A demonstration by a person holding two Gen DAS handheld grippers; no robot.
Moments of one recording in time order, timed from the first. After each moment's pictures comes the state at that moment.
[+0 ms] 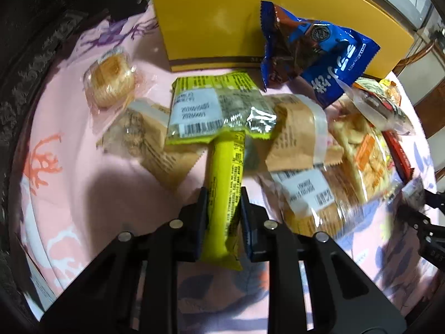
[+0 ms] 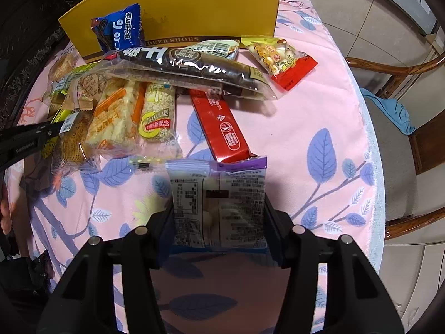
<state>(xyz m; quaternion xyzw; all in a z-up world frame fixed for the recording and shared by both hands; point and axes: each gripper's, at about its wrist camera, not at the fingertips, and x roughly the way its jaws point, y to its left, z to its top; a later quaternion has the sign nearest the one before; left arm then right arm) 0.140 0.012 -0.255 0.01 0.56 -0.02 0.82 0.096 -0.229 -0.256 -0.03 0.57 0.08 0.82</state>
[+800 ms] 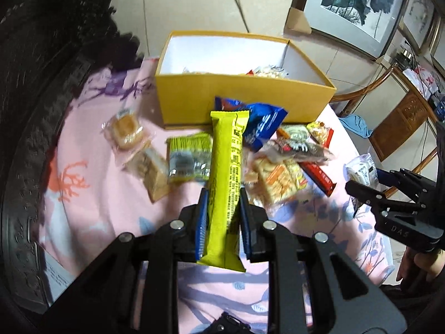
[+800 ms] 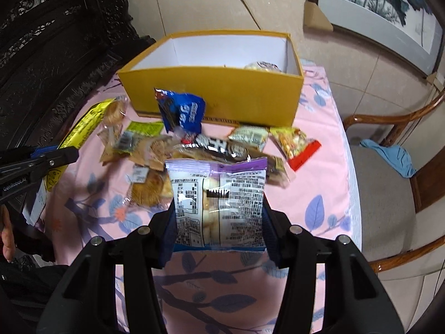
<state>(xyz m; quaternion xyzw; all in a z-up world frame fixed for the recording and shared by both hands) 0.085 0.000 -0.130 -0.01 0.47 -0.08 0.88 0.086 -0.202 -0.153 -0.03 0.47 0.15 0.87</state>
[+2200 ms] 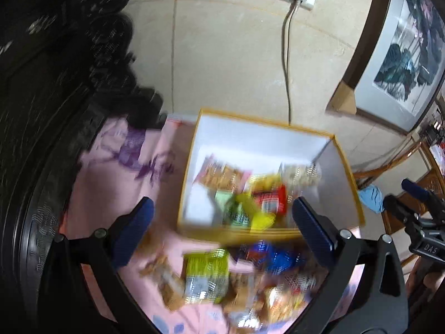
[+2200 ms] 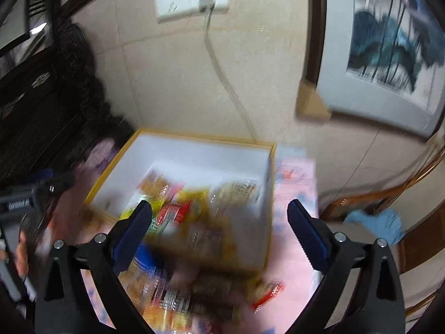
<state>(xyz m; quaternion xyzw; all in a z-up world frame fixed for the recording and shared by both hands) 0.233 0.032 -0.068 -0.08 0.43 0.00 0.90 0.227 -0.225 -0.073 -0.03 0.41 0.16 0.90</state>
